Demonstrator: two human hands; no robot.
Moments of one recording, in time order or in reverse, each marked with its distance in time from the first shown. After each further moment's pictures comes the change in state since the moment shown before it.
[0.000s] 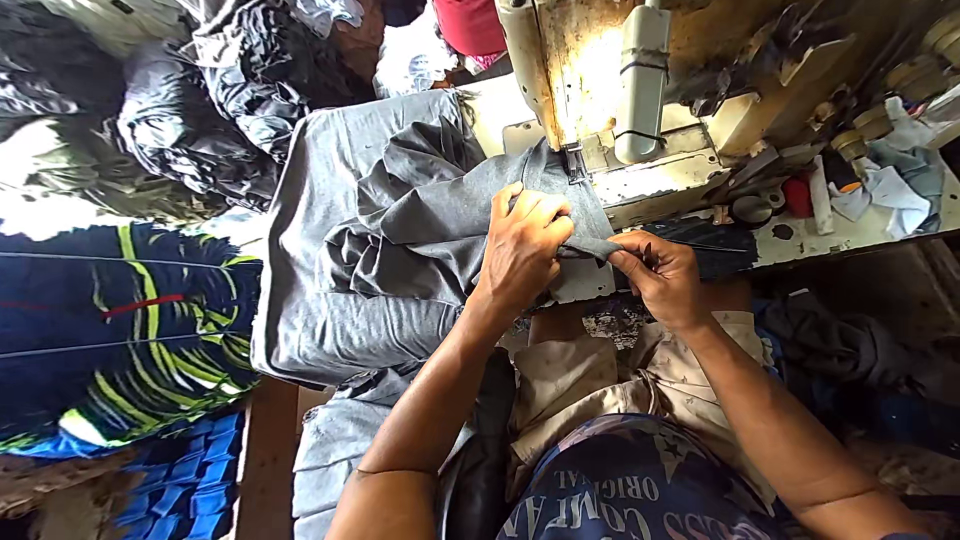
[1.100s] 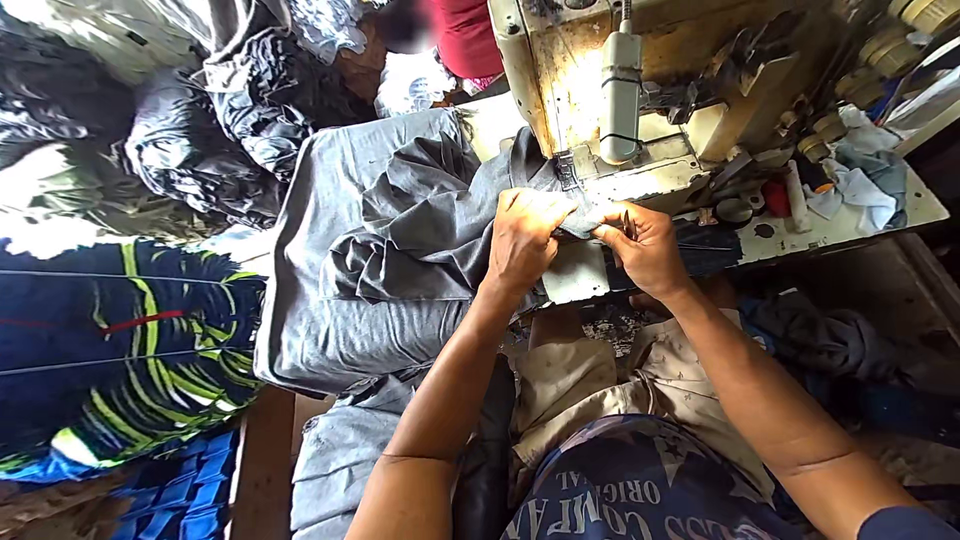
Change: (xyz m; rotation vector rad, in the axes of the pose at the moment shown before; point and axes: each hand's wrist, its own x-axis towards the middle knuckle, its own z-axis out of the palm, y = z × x) left_hand 0.009 -0.010 0.026 -0.074 0.208 -0.012; right_hand 0.031 -0.003 0.005 -0.029 0.025 -0.078
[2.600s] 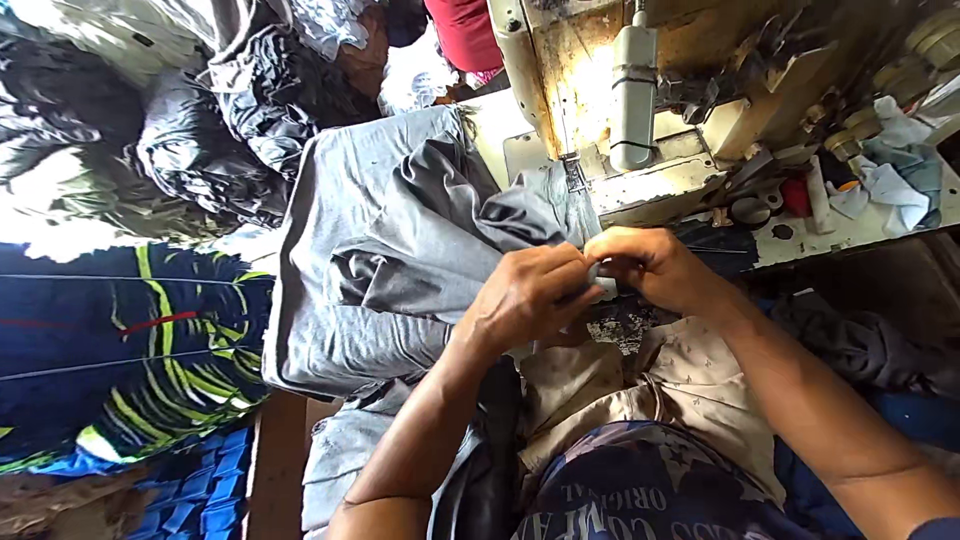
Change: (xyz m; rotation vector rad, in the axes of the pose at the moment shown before) left_hand -0.013 0.034 -0.058 -0.443 -0.175 0.181; right_hand 0.008 -0.012 -0.023 -0.064 -0.498 -0.156
